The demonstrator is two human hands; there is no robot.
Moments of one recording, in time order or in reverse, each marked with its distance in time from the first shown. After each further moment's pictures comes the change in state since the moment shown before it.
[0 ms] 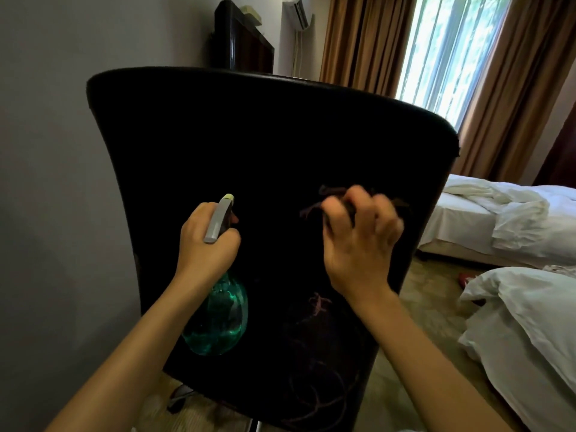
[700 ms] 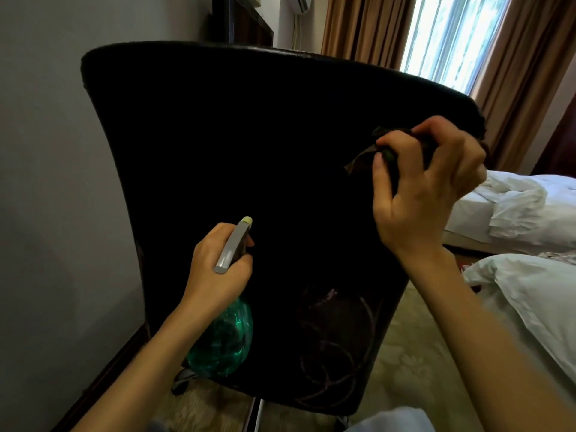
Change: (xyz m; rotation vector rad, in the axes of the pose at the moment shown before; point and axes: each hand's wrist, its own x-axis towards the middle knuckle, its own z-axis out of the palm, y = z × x) left_hand -0.047 -0.006 0.002 -0.043 -0.141 -0.017; right_hand 0.046 0.031 -0.031 0.122 0.086 0.139
